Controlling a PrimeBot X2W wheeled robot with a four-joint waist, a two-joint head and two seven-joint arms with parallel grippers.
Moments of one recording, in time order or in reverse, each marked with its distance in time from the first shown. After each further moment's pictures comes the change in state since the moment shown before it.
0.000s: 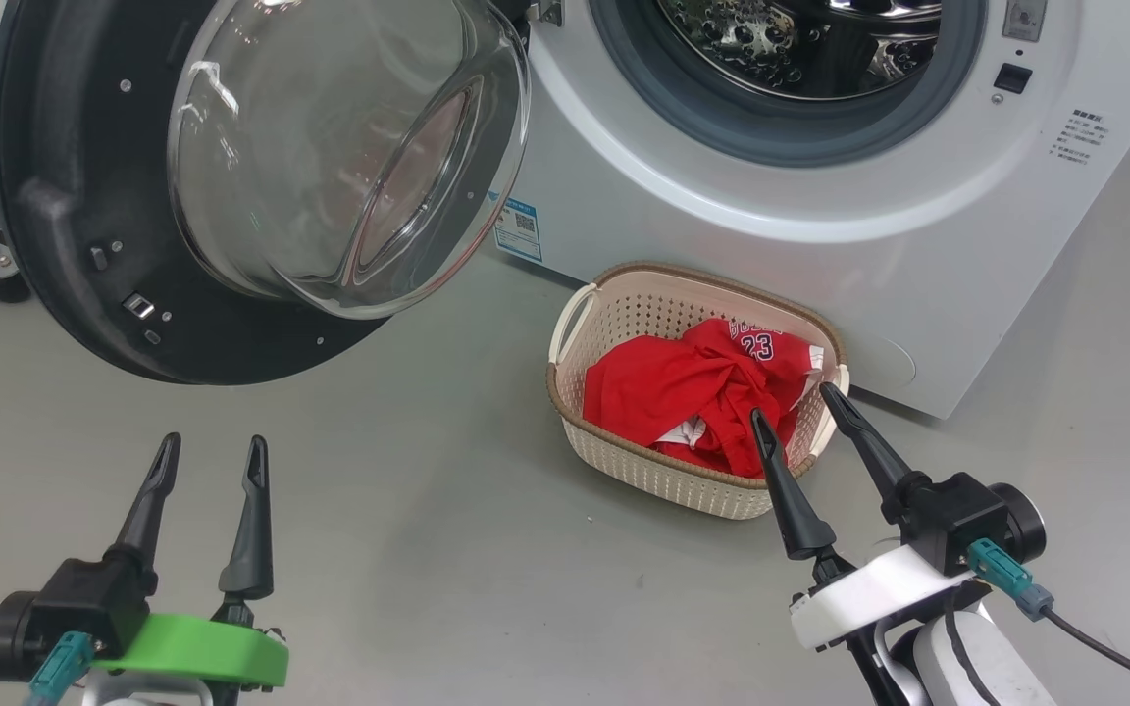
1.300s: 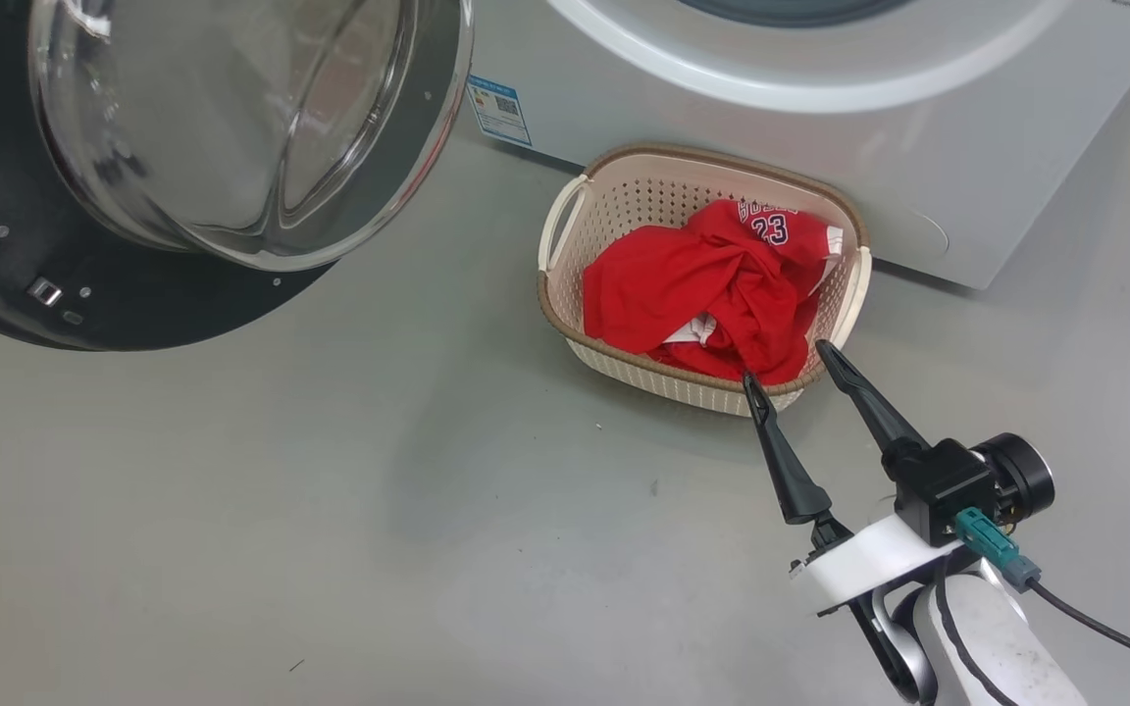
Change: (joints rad) left arm -0.334 0.280 0.358 -0.223 -0.053 -0.006 -0.005; right arm -0.062 -0.036 0.037 -0.019 -0.056 -0.025 0.011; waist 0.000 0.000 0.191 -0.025
